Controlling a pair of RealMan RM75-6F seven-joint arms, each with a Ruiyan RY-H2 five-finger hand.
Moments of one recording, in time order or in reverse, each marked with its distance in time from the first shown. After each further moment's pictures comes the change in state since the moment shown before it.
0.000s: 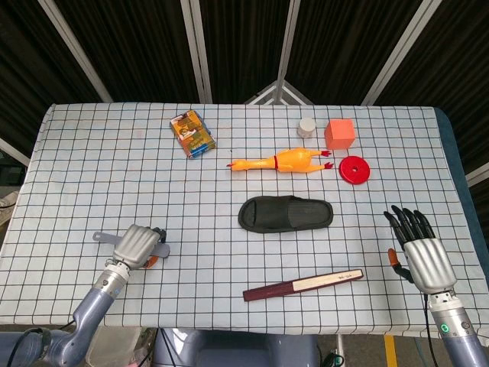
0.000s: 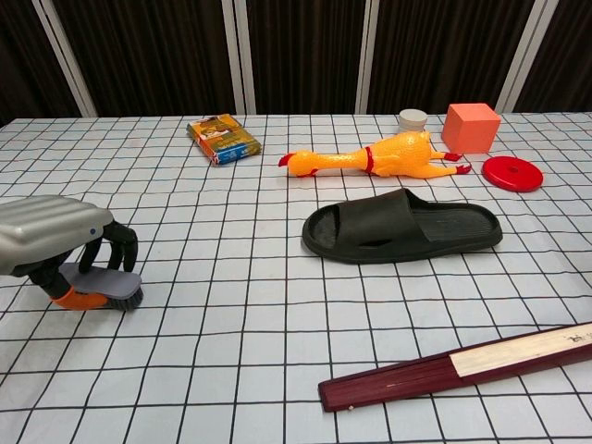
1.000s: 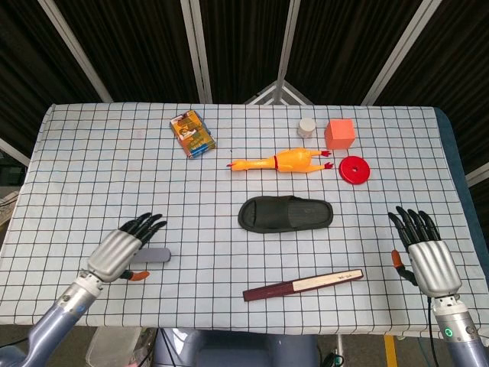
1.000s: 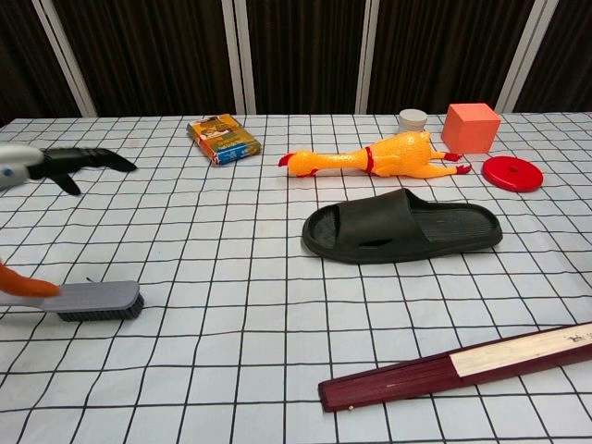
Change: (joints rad) left arm 0.130 0.322 0.048 -0.231 0.401 0.128 -0.362; right arm -0.043 0.018 0.027 -0.029 -0.030 0.016 -0.016
